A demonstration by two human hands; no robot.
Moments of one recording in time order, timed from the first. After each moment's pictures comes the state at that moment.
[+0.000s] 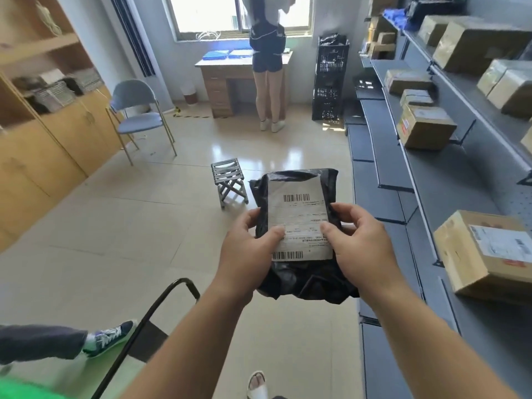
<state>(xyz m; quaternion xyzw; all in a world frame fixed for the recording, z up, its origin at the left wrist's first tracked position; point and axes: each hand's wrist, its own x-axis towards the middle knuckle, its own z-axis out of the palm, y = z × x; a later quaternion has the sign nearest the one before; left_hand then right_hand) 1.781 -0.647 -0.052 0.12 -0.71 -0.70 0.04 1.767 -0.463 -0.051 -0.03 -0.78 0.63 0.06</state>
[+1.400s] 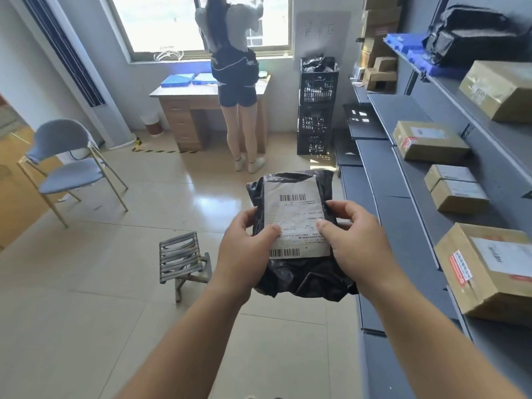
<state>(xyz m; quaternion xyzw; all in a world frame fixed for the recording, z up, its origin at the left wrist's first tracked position) 0.989 -0.570 -0.033 0.11 -0.70 -0.71 0.02 0.976 -0.389 -0.036 -0.06 -0.78 0.62 0.06</state>
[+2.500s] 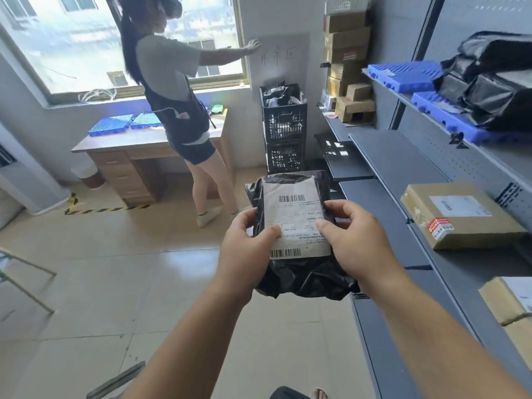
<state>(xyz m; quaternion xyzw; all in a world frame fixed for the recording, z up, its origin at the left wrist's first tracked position) 0.396 -0.527 -0.037 0.05 -0.71 -0.70 -0.03 0.412 -0.345 -0.042 -0.11 -0.80 0.58 0.13</state>
